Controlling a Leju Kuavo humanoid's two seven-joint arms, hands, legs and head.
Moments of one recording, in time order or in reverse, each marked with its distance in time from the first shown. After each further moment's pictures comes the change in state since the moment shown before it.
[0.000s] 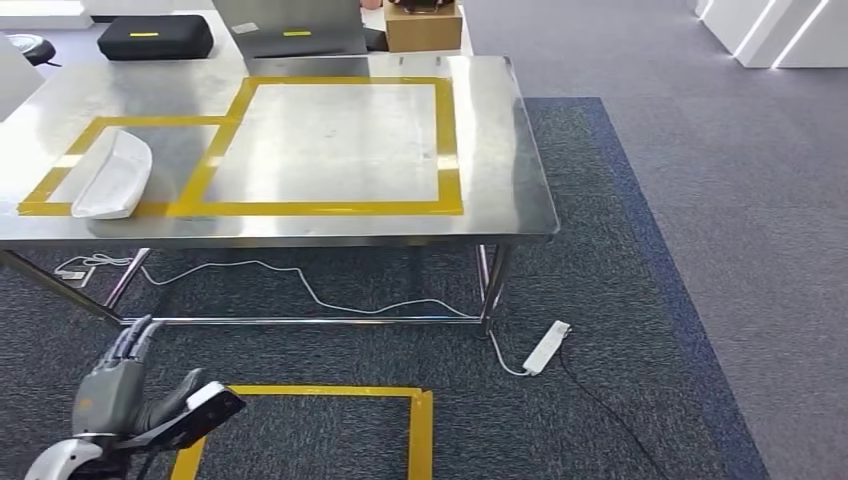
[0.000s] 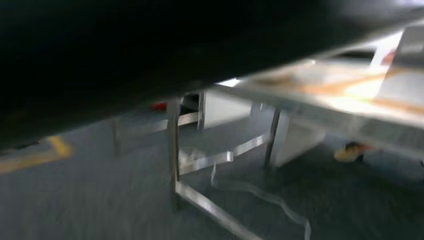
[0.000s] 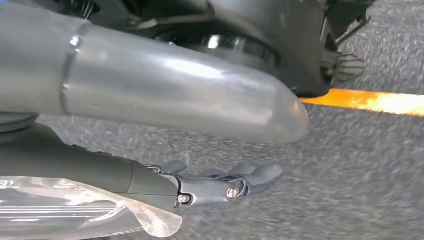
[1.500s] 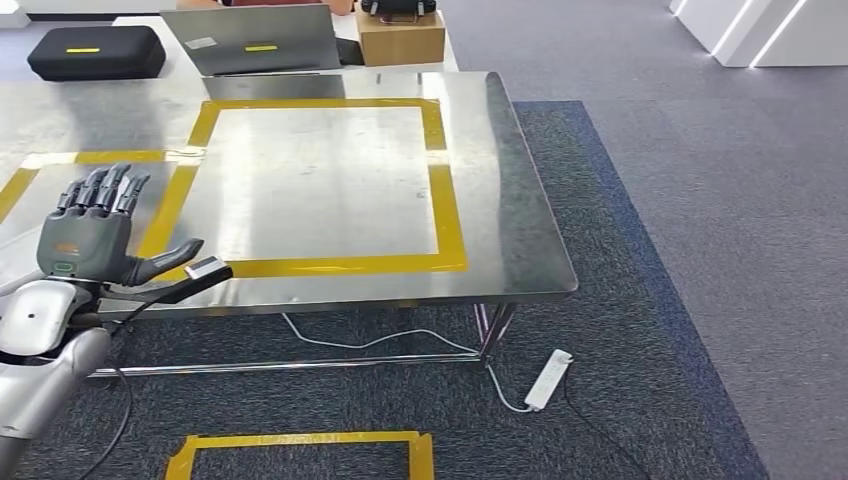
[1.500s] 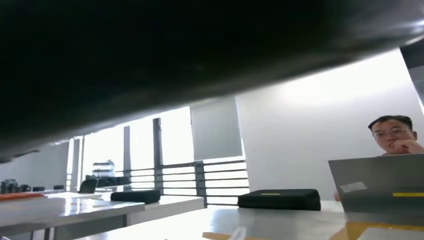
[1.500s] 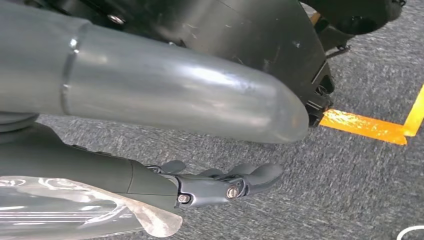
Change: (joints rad) left arm -0.654 0.116 -0.099 0.304 -0.447 0.029 -0.007; right arm -0.111 0.021 0.208 0.077 -0.007 -0.008 -0.112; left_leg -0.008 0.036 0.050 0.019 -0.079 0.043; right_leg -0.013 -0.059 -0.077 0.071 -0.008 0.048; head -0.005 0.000
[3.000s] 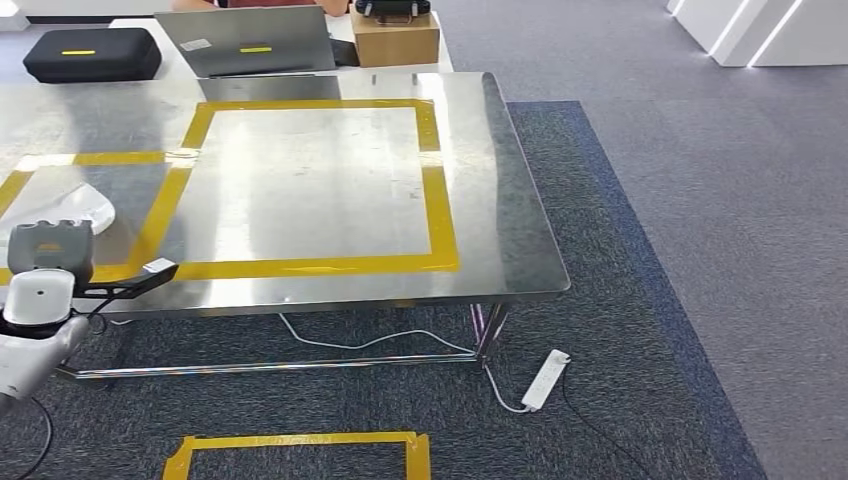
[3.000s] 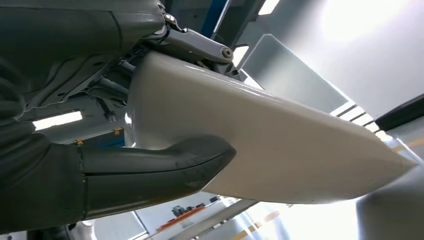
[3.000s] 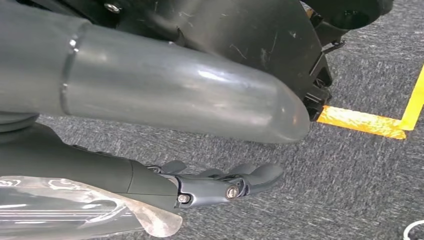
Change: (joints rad) left arm -0.247 0.054 -0.123 0.548 -0.250 -0.175 0.327; right arm 0.036 0.016 -0.104 0.034 0.037 0.060 -0.006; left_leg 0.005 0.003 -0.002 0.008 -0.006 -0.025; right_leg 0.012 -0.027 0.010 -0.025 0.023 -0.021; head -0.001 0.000
